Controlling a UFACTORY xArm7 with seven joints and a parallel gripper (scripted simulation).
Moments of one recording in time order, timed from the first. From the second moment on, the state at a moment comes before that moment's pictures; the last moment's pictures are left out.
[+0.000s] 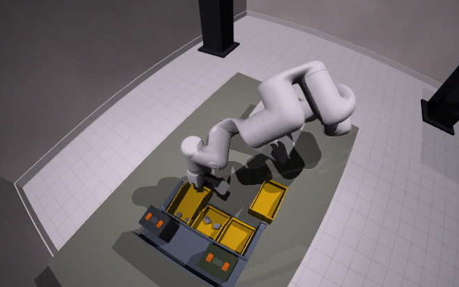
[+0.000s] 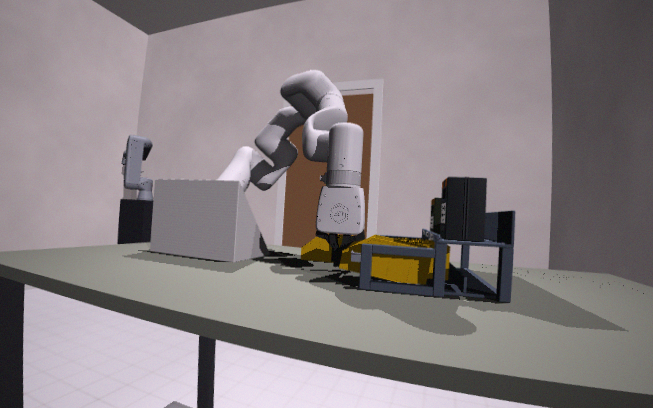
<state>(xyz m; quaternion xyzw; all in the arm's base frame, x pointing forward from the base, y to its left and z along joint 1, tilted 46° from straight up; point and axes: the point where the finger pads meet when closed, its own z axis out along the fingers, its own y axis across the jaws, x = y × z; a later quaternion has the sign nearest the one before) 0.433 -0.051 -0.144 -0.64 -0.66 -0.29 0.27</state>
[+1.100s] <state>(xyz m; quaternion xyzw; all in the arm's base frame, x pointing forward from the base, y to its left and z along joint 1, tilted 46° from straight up) 0.470 -0.050 -0.142 -0.64 -0.66 -0.29 0.26</state>
